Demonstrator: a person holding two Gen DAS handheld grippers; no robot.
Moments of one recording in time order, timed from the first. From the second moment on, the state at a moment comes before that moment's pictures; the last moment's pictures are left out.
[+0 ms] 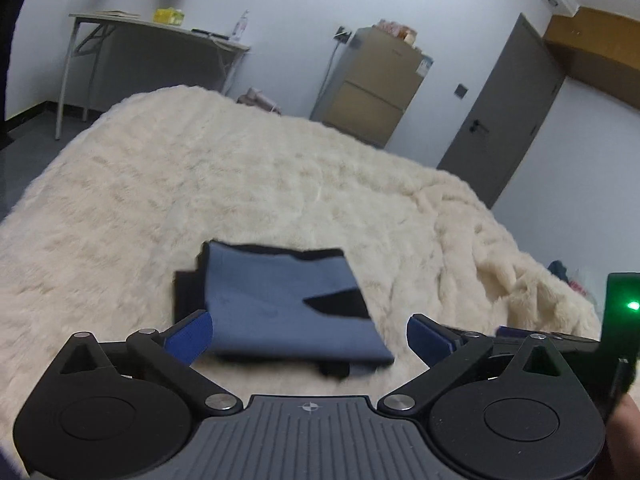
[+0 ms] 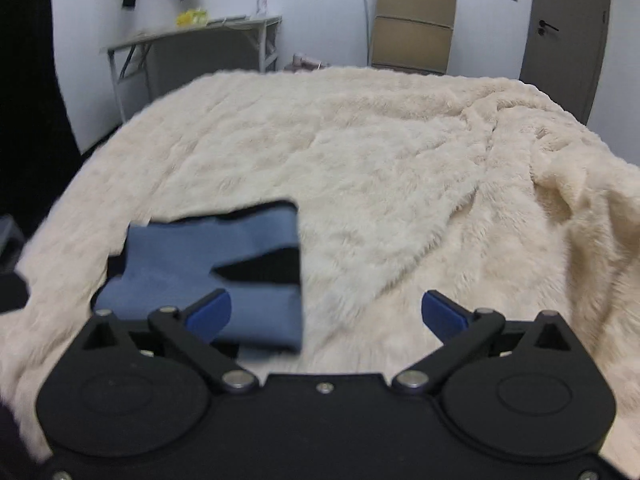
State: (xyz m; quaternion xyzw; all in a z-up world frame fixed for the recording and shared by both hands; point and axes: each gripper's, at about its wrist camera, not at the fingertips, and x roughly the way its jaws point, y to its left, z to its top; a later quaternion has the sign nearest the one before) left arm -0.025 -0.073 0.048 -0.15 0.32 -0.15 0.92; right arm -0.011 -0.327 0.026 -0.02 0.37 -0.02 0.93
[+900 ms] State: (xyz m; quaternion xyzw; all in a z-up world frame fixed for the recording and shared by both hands) left arm -0.055 -0.097 0.040 -0.05 0.39 -0.07 0.92; right arm -0.047 -0.289 0.028 -0.05 0.39 0.00 0.92
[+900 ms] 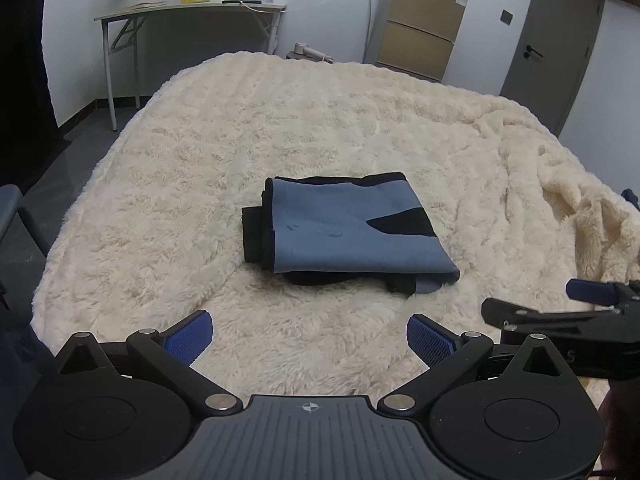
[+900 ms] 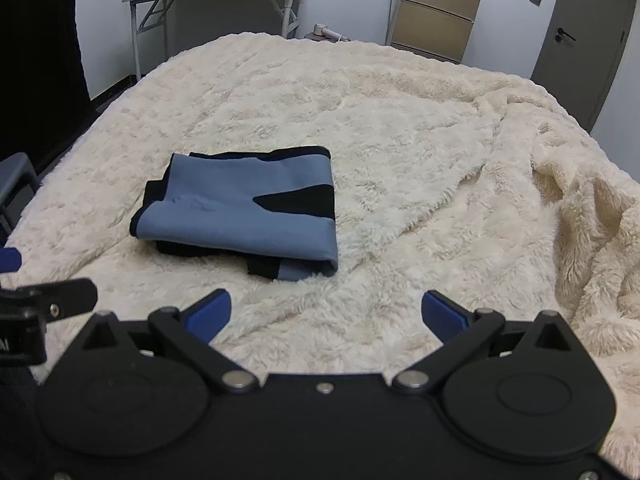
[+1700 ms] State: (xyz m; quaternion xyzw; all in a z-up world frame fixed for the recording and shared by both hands) left arm -0.053 -0.092 0.034 -0.04 0.40 -0.04 0.91; right arm -0.053 -0.283 0.037 -0.04 0.38 0.02 0.92
